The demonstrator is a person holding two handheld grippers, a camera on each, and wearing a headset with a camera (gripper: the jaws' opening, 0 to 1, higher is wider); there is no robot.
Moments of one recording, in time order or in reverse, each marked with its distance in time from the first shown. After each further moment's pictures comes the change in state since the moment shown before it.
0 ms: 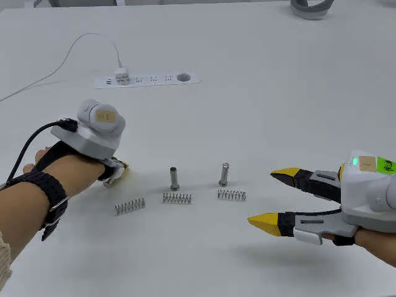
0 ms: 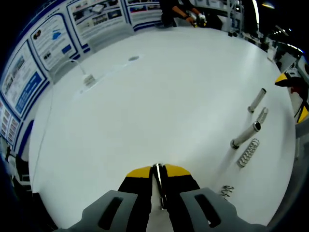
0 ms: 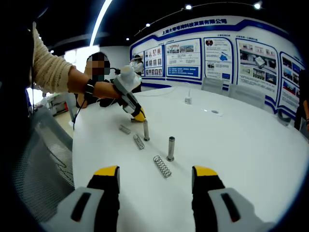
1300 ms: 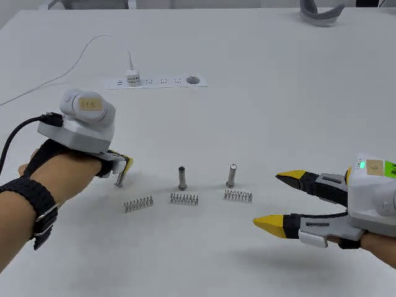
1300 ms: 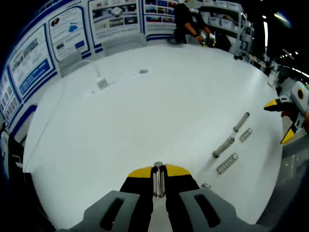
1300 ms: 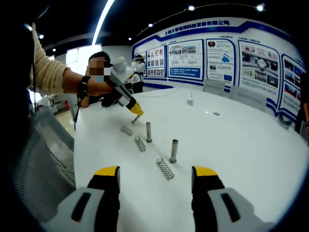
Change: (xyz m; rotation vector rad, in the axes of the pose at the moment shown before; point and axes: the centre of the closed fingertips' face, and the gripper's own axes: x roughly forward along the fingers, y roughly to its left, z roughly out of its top) left arm -0.045 -0.005 0.003 -0.164 -0.121 -0.026; right arm 0.001 0.007 0.005 -0.020 -0.001 0.010
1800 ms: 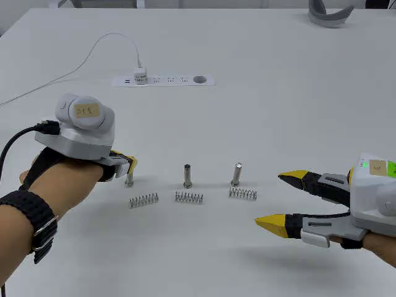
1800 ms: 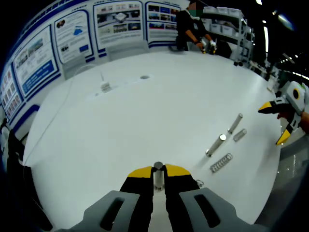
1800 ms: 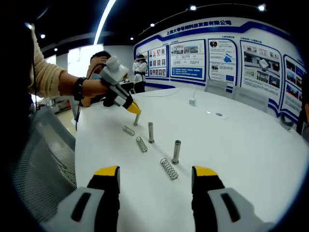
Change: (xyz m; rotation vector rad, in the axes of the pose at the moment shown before) left arm -0.013 -0.007 -0.003 -0.024 -0.063 0.012; right arm 0.002 0.002 0.000 -0.006 0.000 0.016
